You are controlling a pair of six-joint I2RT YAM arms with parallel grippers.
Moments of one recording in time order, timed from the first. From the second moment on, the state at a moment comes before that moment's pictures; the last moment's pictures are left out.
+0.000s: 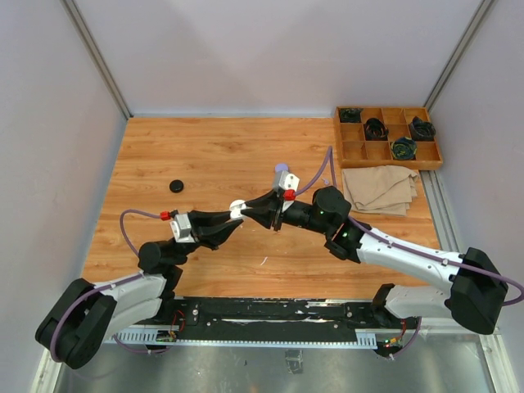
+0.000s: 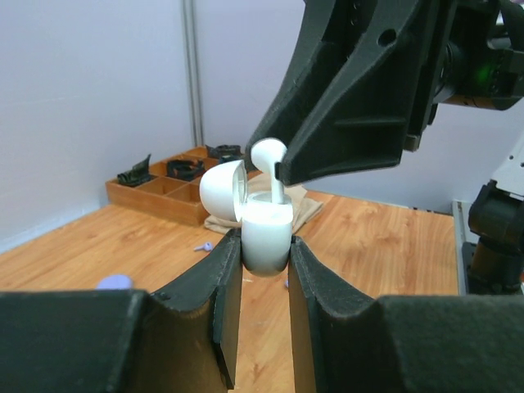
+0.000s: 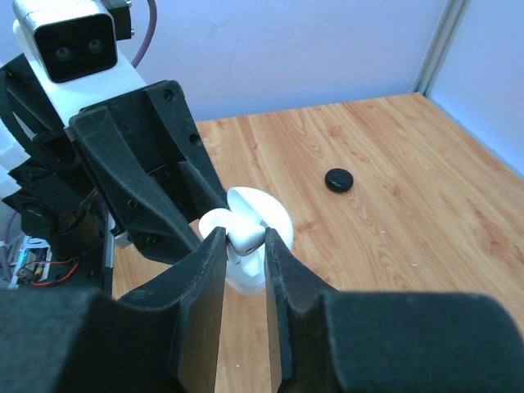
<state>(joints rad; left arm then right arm) -0.49 0.99 0.01 1.52 0.55 -0.29 0.96 1.20 0.75 0.54 -0.36 -0.01</state>
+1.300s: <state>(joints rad) -0.49 1.01 0.01 1.53 0.53 -0.23 0.98 1.10 0.96 -0.05 -0.12 -0.06</state>
